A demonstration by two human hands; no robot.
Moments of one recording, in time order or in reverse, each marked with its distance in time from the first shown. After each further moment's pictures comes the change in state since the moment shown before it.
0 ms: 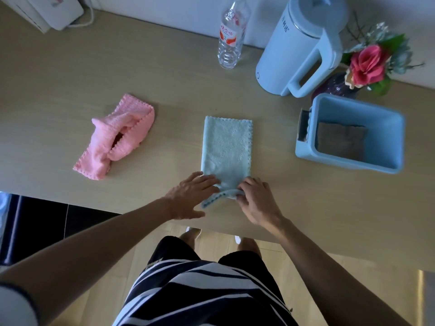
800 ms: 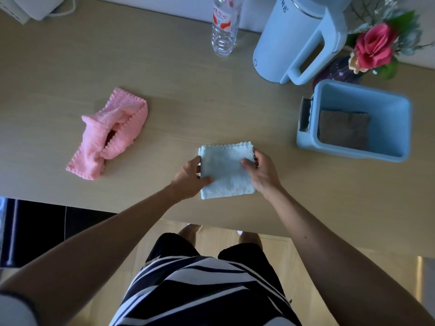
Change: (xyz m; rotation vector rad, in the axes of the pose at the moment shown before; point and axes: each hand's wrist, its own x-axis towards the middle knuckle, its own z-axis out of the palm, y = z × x) left_hand 0.028 0.002 -0.024 -1.086 0.100 -0.804; right_hand 0.045 0.004 -0.024 0.782 0.182 0.394
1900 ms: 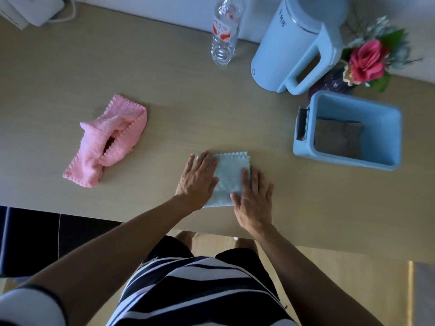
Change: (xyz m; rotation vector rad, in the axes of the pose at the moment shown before) left_hand 0.017 -0.006 0.025 0.900 0.245 0.491; right_hand -0.048 0.045 0.040 -0.899 0.061 -0.103
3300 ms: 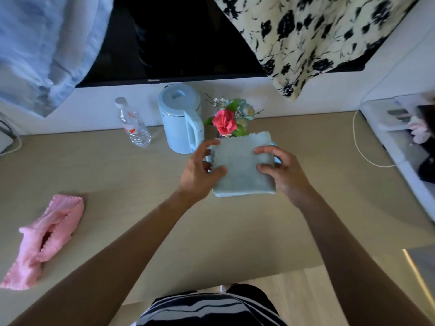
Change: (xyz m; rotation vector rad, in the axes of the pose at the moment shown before) left_hand 0.117 0.231 -0.166 -1.050 0.145 0.042; right_hand -0.013 0.209 -0.271 1.313 0.333 -0.041
